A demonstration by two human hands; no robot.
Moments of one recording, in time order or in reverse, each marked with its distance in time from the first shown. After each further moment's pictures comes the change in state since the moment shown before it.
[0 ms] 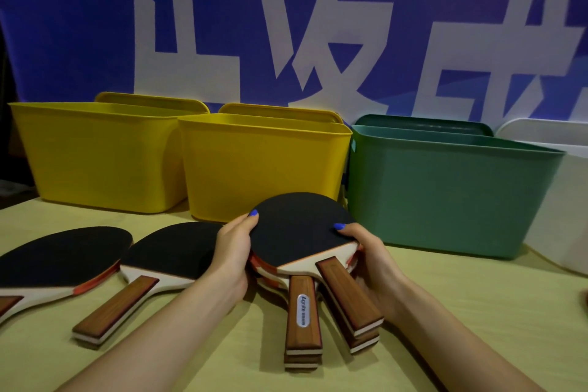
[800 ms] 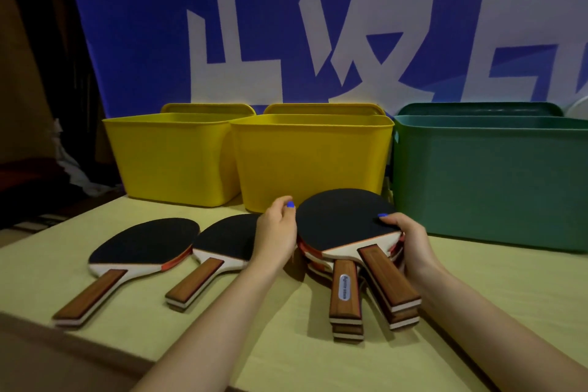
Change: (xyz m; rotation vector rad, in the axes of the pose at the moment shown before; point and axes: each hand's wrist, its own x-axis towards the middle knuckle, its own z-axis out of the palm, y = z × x) left_hand 0.000 0.009 -0.014 0.705 0.116 0.345; right_hand 0.015 0.008 0.002 0.029 0.044 -0.094
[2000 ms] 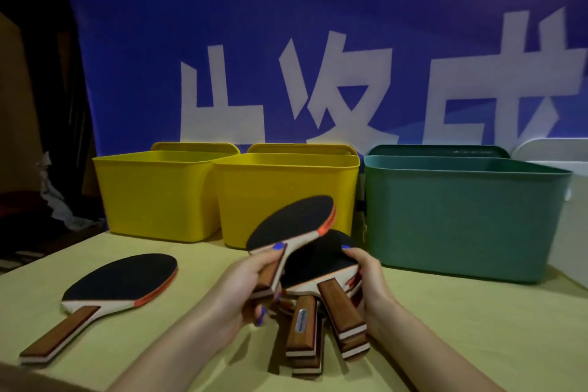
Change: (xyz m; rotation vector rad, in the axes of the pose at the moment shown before) left_hand -0.078 0.051 -0.040 -0.353 -0.327 -0.337; right_hand 0.010 0.007 -0.005 -0.044 -0.005 -0.032
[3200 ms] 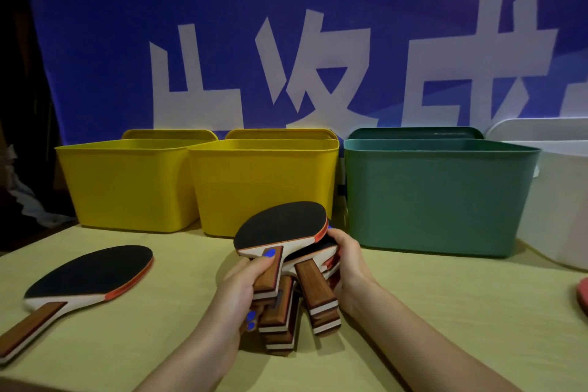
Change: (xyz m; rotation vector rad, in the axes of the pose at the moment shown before) left_hand -0.008 -0.025 0.026 -0.042 0.069 -0.013; right_hand 0.003 0.000 -0.004 -0.035 -0.012 -0.061
